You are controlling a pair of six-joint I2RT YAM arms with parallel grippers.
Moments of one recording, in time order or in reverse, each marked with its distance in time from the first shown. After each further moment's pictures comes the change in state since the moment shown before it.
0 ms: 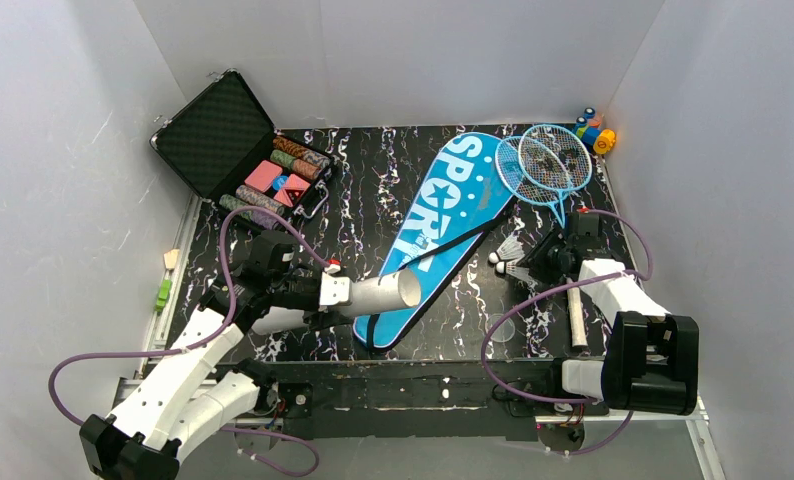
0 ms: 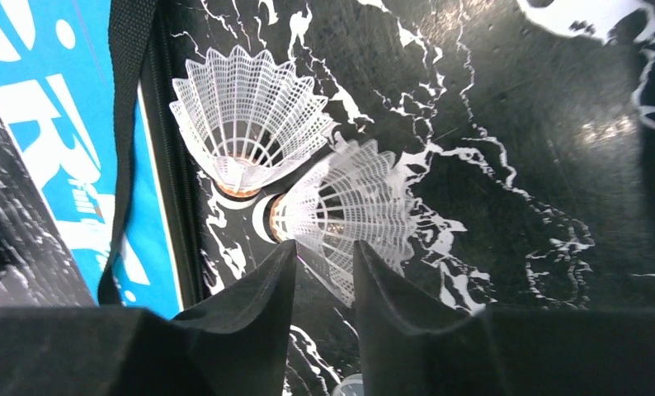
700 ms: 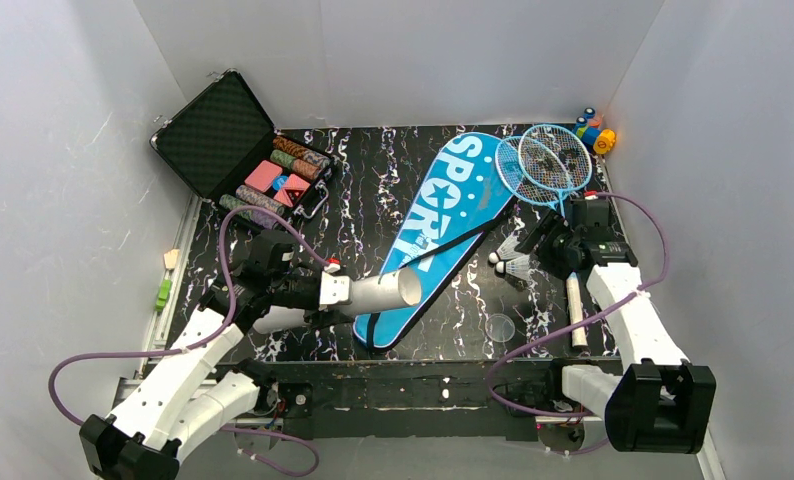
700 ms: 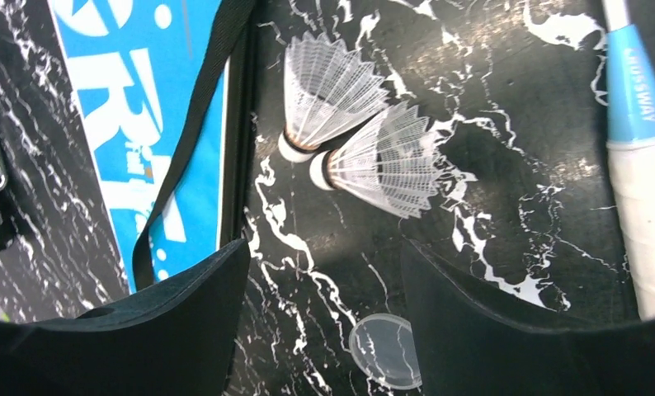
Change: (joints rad) left arm 0.000 0.000 0.000 0.017 0.004 -0.007; right arm 0.063 -0.180 0.156 -0.264 0.041 -0.039
